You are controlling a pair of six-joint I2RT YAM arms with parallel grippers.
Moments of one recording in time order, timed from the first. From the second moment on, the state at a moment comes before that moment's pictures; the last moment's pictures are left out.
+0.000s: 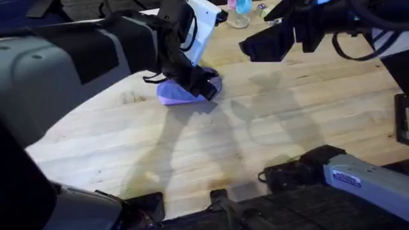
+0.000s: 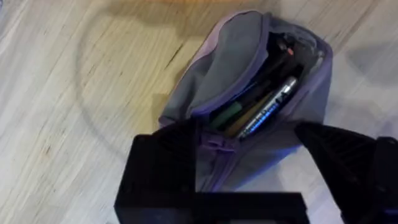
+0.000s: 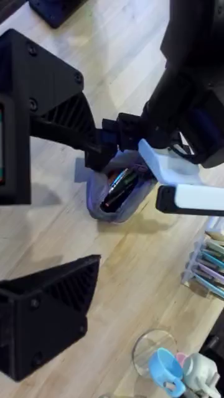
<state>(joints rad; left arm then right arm) -0.56 1.75 1.24 -0.67 0.18 0.31 0.15 1.05 1.23 -0.90 -0.42 -0.29</state>
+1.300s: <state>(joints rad) -0.06 1.38 1.26 -0.85 0.26 0.46 0.16 1.11 1.23 -0.89 -0.42 -0.07</state>
